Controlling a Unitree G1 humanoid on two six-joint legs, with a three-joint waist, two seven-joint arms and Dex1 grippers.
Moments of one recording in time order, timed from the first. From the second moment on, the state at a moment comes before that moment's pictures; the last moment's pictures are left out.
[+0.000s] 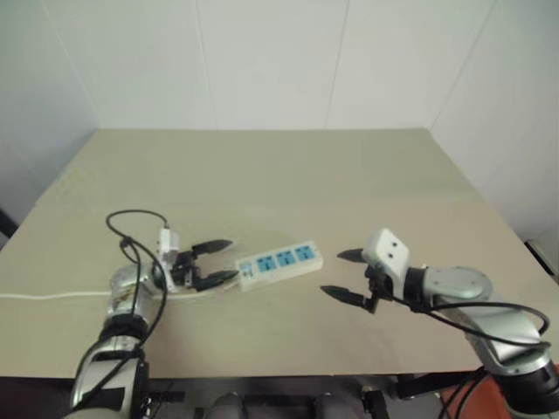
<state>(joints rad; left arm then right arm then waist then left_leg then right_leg) -0.60 0.43 0.18 0.92 -0.39 -0.30 -1.59 -0.24 -0.74 0.08 -0.49 0.38 0.65 0.78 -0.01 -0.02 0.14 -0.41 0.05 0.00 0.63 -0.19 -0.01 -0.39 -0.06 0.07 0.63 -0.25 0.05</state>
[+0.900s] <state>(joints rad) -0.63 0.35 0.16 1.07 -0.28 -0.55 -1.49 -0.22 -0.75 0.07 -0.52 0.38 0.67 0.75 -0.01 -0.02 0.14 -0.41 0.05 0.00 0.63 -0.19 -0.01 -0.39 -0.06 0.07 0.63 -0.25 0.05</state>
